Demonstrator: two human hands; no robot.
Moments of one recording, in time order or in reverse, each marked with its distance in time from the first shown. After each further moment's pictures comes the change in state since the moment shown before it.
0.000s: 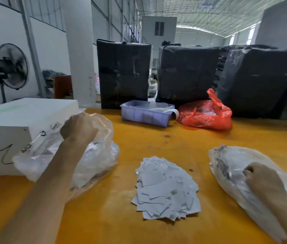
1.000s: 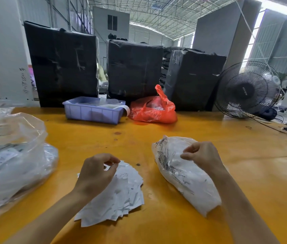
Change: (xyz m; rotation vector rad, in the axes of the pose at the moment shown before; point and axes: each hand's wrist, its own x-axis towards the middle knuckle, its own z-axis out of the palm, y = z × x) left_hand -0.135 0.091 0.090 -0.747 -0.281 0.570; right_hand -0.007 -0.007 -0.053 0.370 -0.033 -0.012
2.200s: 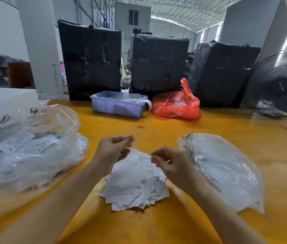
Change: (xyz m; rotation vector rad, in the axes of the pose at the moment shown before) left_hand 0.023 -0.001 -0.031 -0.804 -0.009 -0.591; right_hand -0.064 -0.073 0.086 0.244 -0.230 -0.450
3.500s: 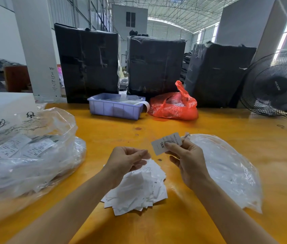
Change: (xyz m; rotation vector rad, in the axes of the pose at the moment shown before) left_hand -0.018 -0.012 0.022 0.085 -0.218 -0.024; right_hand 0.009 -0.001 -0.015 0.815 0.268 0.406
